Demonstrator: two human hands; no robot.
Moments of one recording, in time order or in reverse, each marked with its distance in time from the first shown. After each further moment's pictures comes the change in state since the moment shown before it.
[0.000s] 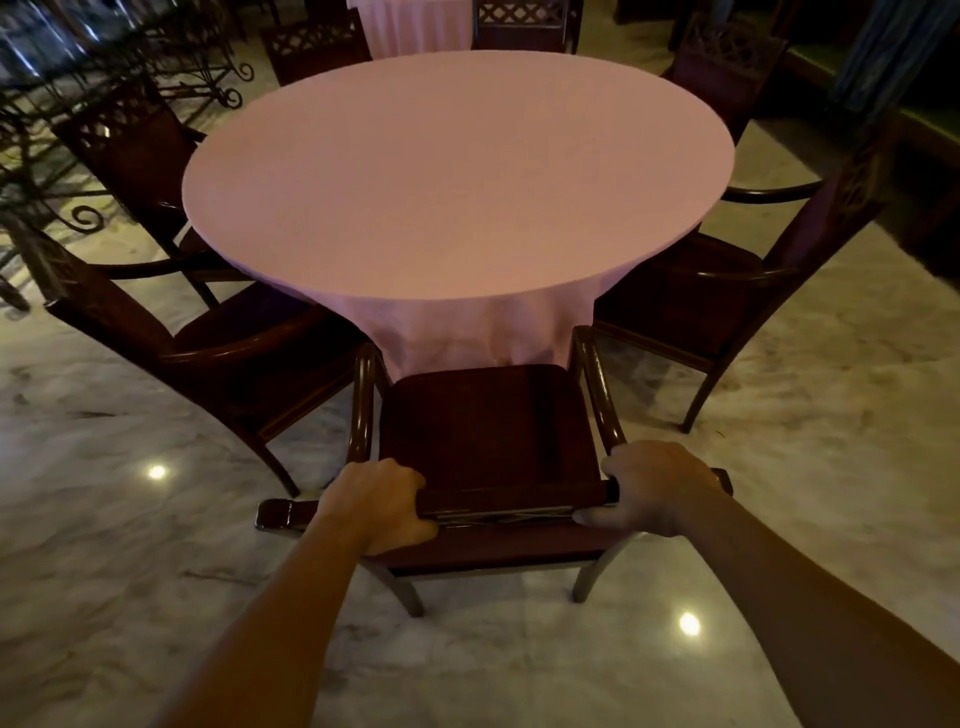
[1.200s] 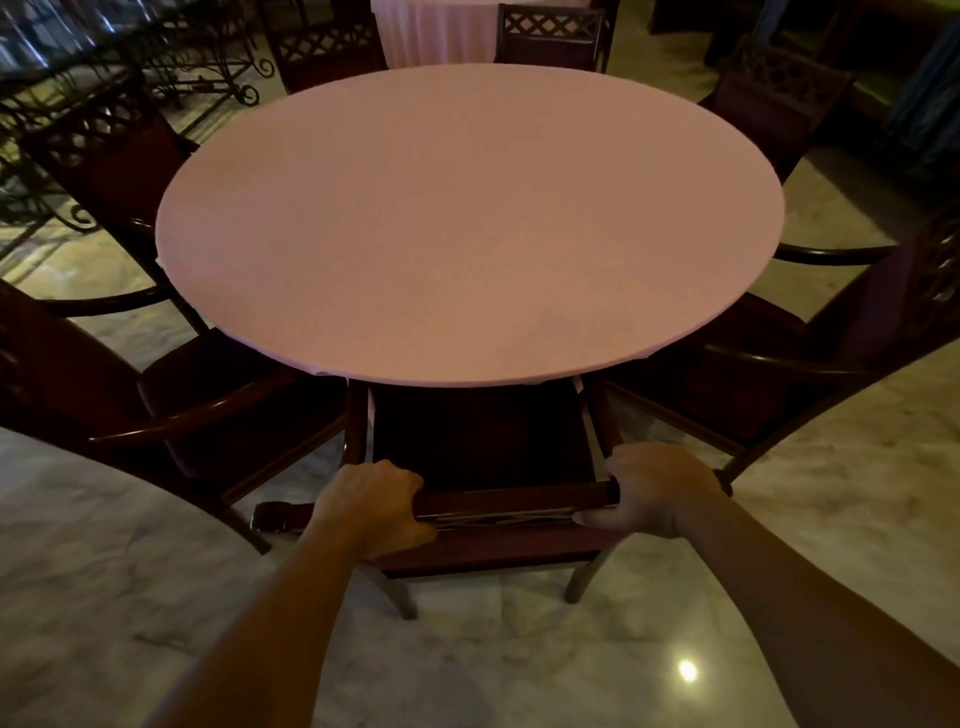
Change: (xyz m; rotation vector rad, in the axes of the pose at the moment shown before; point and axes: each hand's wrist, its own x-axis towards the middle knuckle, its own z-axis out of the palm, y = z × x) left_hand 0.191 -0.033 -0.075 -0.024 0.011 -0.094; right_hand 0.194 0.114 -0.074 -0.084 -0.007 -0.064
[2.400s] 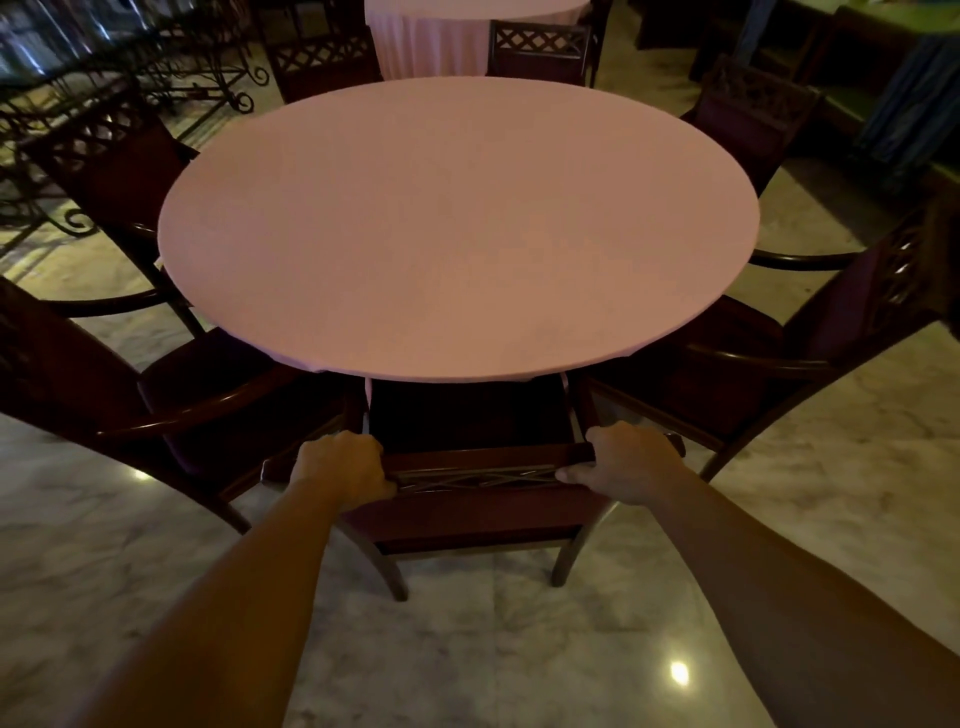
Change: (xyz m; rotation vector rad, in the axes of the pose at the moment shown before) left_hand -0.012 -0.026 -0.016 0.032 -0.017 -0.273; right_hand -0.009 -0.025 -0.014 0.135 0.062 0.189
